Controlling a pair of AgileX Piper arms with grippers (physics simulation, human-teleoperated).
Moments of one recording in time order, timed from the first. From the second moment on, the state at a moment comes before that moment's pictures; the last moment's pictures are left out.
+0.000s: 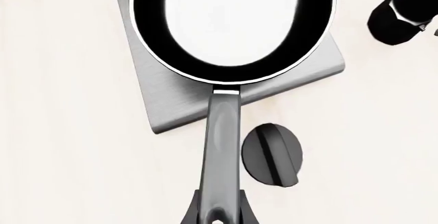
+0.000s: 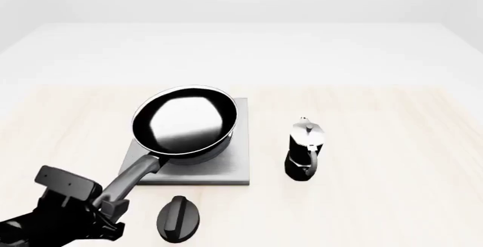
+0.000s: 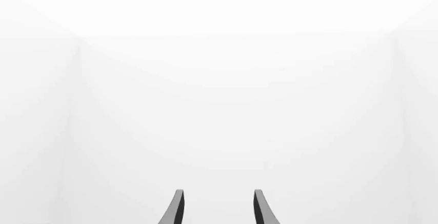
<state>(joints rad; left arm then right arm) -0.31 0.78 -0.35 0.42 0.02 0.14 0.00 -1.29 0.69 -0.04</state>
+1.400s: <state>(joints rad) -0.25 0.92 -0.32 0.25 0.06 0.15 0.00 -1.28 0.69 -0.06</state>
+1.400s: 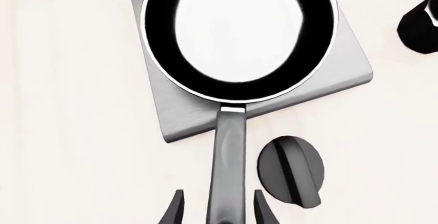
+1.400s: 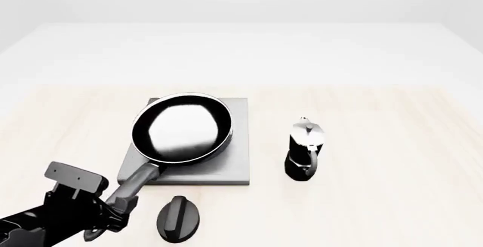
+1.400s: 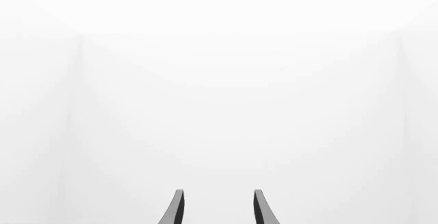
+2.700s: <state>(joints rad) -0.14 0.50 -0.78 0.64 0.16 0.16 0.00 -1.27 0.68 -0.06</state>
